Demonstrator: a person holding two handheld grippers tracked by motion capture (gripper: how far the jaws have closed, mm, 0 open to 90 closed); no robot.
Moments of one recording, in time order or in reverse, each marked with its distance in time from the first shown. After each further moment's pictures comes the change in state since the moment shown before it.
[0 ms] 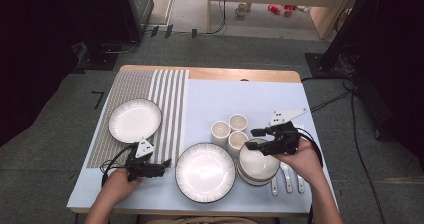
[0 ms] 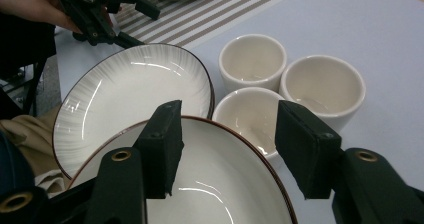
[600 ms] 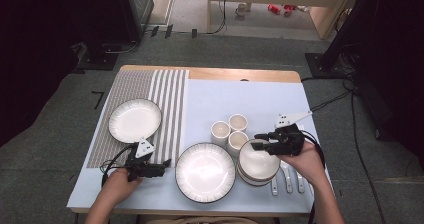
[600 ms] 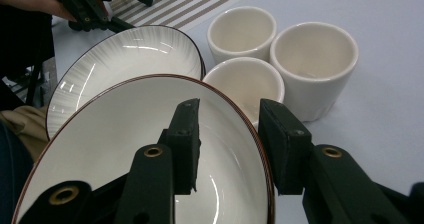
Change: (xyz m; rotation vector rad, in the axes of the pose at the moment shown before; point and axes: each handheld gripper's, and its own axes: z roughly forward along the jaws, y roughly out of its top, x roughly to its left) left arm 0.000 0.000 0.000 0.000 0.001 0.001; right arm -0.015 -0.020 -0.003 0.011 0.021 0.039
